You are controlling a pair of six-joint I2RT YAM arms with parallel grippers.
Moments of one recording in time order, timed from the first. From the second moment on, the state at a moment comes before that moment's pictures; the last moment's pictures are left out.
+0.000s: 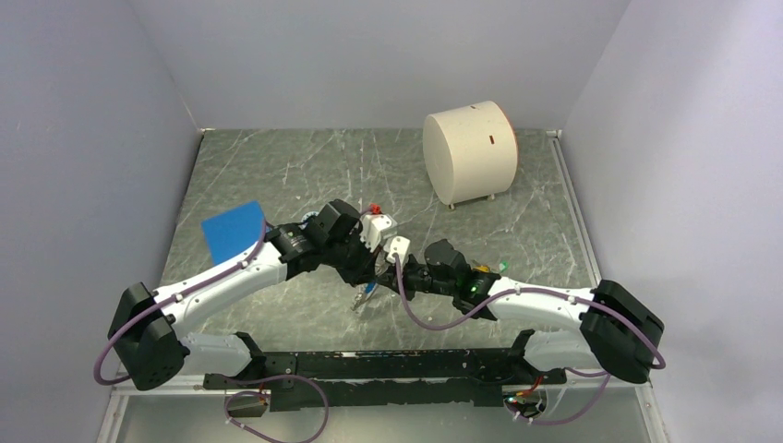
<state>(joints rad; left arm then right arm) -0.84 1.27 1.00 -0.57 0.33 -0.06 0.96 1.24 0.50 0.37 -0.28 -0.11</state>
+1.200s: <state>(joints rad) -0.84 1.32 1.08 -0.65 -0.04 -0.90 1.12 1.24 0.40 0.63 0.15 -0.10</state>
